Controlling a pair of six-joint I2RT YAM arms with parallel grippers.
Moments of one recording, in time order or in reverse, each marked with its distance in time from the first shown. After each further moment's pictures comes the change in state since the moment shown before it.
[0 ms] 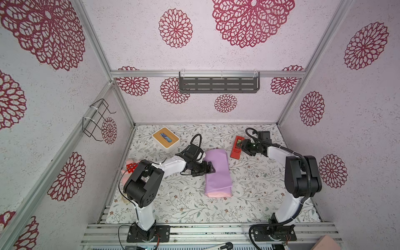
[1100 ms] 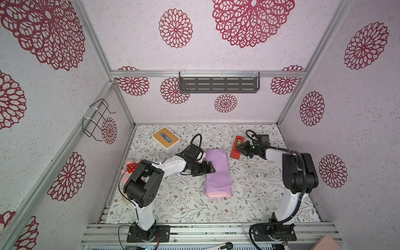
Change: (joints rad) left arm -0.001 0.000 0.002 -0.001 -0.005 0.011; right arm -0.005 0.058 -0.061 0.176 -0.110 0.158
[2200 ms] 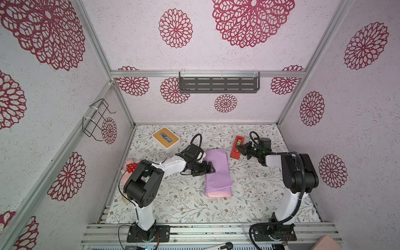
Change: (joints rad) left arm 0.000 0.000 0.001 0.000 -0.002 0.003; right arm -0.013 0.002 -0.164 0.417 -0.082 0.384
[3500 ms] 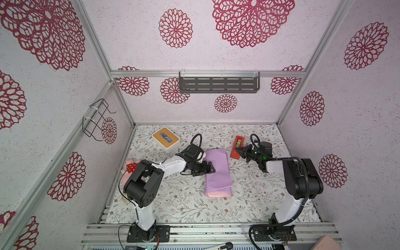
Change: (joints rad) left arm 0.000 0.000 0.000 0.000 -0.001 0.001; right arm 0.031 -0.101 -0.166 0.161 -0.013 0.109
